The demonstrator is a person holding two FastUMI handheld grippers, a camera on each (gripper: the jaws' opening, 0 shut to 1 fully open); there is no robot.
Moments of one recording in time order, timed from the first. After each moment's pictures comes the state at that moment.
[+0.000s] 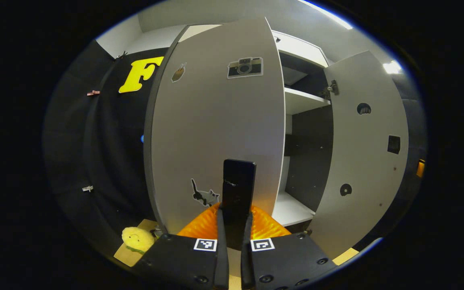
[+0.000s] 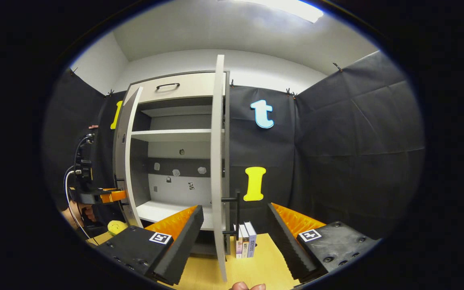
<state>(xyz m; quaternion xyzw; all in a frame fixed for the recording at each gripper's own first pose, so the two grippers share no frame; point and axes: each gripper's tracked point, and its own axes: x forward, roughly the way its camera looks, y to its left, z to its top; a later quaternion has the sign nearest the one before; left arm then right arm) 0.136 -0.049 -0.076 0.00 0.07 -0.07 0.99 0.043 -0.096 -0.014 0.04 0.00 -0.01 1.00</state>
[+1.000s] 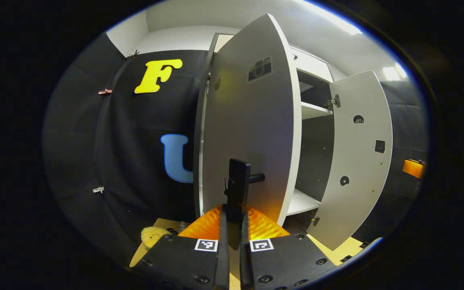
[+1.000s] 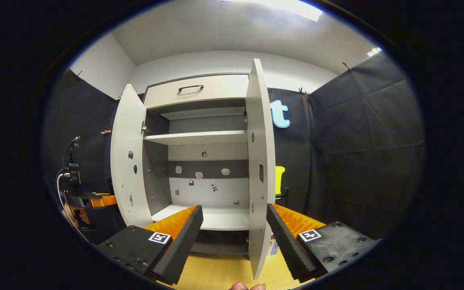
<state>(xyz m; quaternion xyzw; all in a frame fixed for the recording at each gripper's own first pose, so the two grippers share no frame) 0.075 0.058 -0.066 0.00 0.06 -0.08 0.99 0.030 -0.011 -0.007 0.06 0.00 0.02 1.00</state>
